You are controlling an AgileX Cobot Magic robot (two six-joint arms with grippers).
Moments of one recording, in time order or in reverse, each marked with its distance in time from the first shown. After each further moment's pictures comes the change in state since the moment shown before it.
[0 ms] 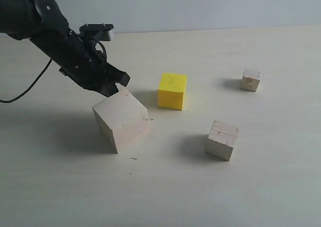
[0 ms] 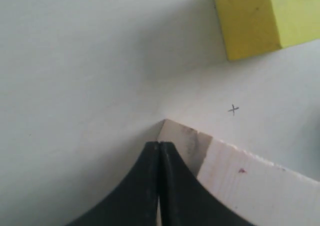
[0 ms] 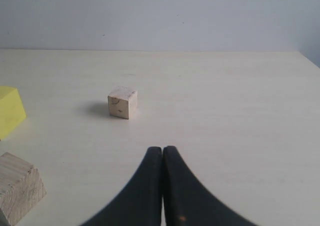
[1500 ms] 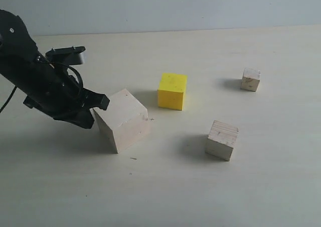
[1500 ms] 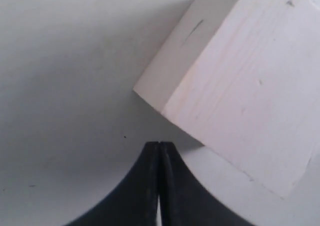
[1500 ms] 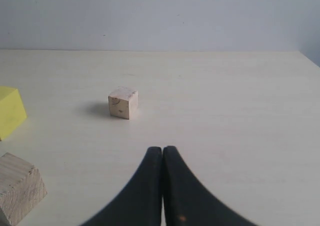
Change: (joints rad) left arm 0.002 -0.210 0.306 0.064 -0.025 -0.243; right arm 0.000 0.000 0.000 0.006 0.000 0.000
